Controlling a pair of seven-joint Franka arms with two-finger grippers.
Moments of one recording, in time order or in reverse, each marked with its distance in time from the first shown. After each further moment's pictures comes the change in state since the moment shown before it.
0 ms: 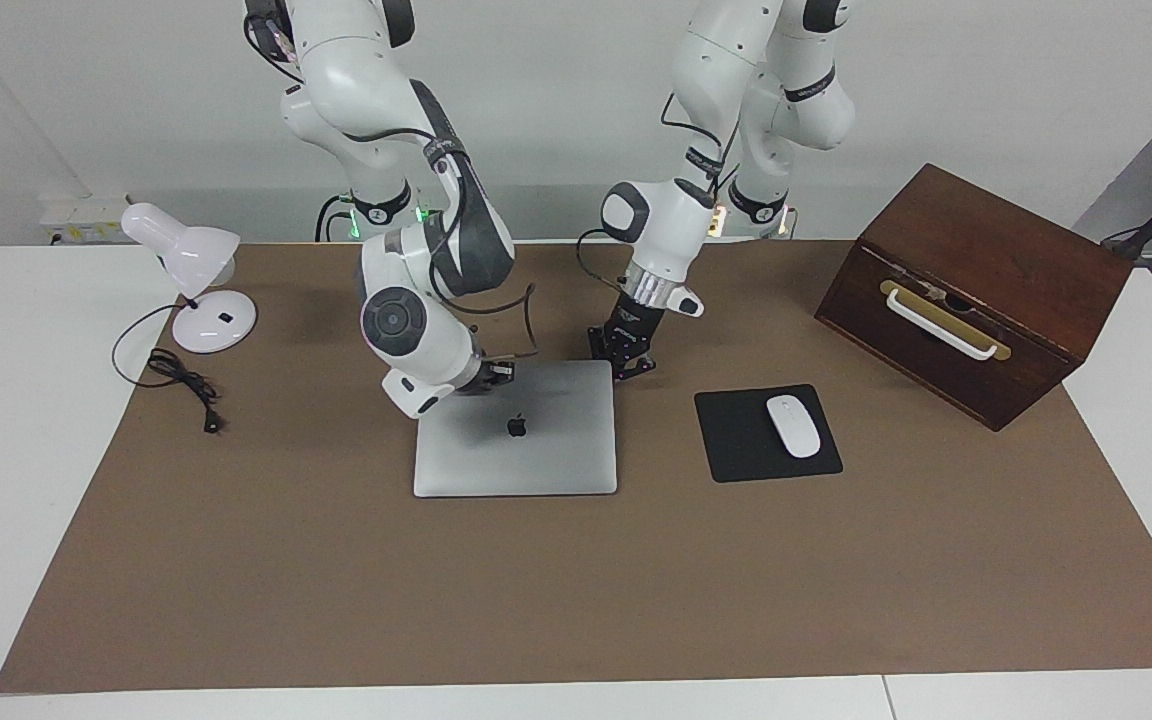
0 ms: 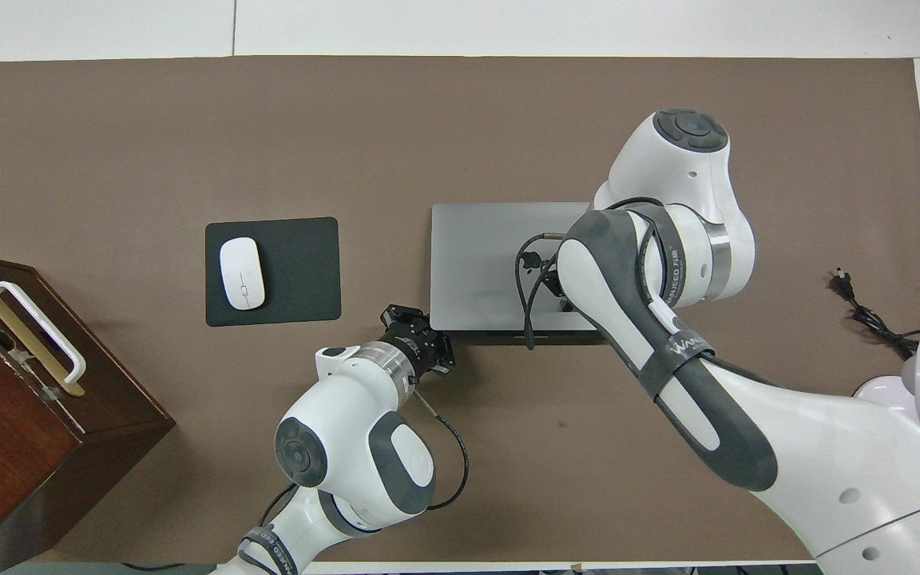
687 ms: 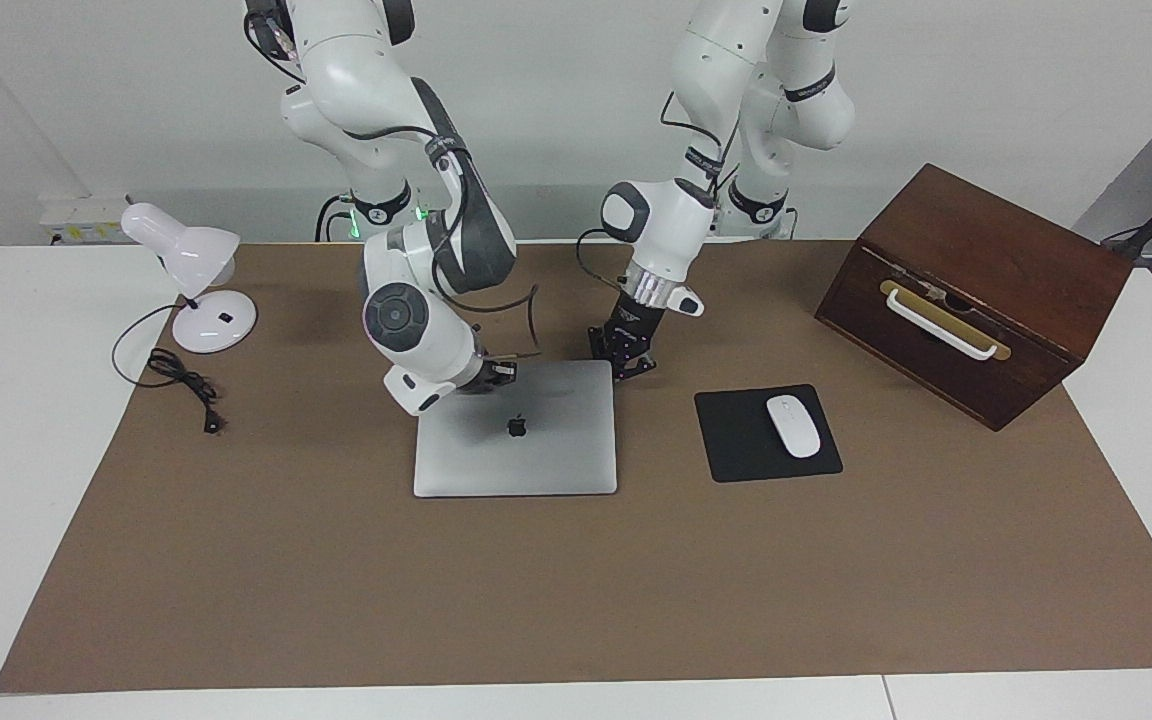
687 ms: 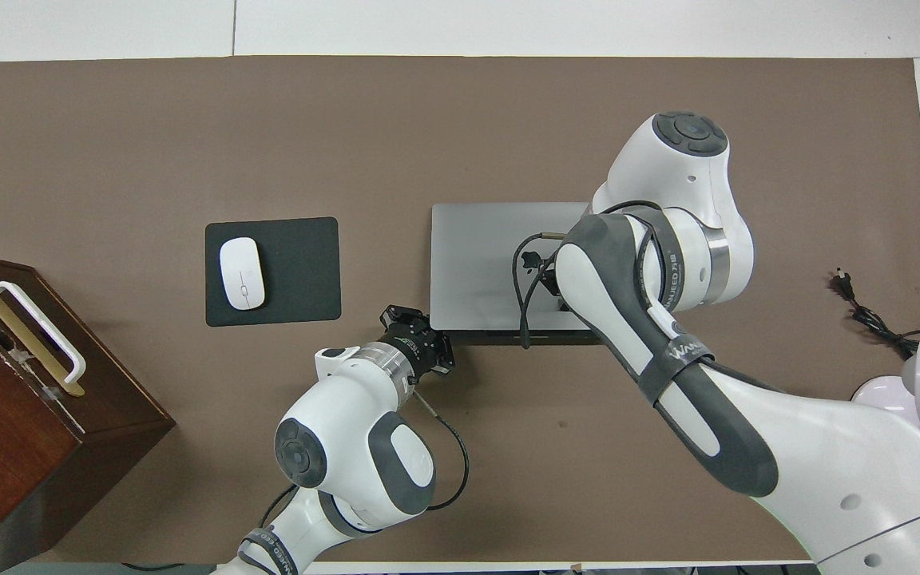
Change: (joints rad) left arm -0.001 -0.001 0.000 -0.001 -0.008 0.000 0.000; right arm 0.002 -0.009 0.004 -0.008 0.000 0.012 0.021
